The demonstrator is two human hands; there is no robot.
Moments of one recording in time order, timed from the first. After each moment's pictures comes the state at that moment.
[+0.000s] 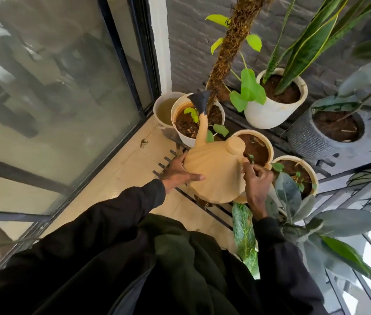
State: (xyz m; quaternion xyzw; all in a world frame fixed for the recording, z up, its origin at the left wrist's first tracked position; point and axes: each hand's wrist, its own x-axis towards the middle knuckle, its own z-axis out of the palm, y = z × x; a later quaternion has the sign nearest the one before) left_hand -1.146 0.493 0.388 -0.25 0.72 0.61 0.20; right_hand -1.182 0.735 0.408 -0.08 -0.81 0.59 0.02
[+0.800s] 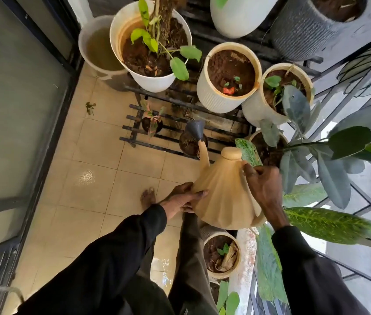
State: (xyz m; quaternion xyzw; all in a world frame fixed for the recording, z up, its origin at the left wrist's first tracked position) left_hand -1.032 0.496 0.211 -0.25 0.54 0.61 0.53; right_hand -1.049 0.724 0.296 -0.27 -0.90 0.32 -0.10
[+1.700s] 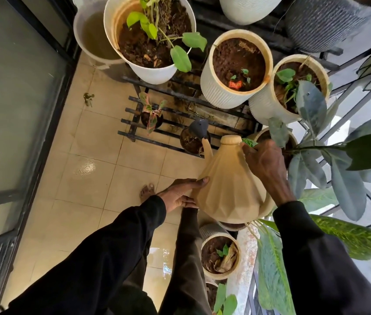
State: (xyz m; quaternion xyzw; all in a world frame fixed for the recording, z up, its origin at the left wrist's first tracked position) left_hand -1.067 0.505 0.177 -0.28 0.48 0.63 0.54; right_hand -1.132 0.727 0.274 -0.27 -0.92 0.23 -0.17
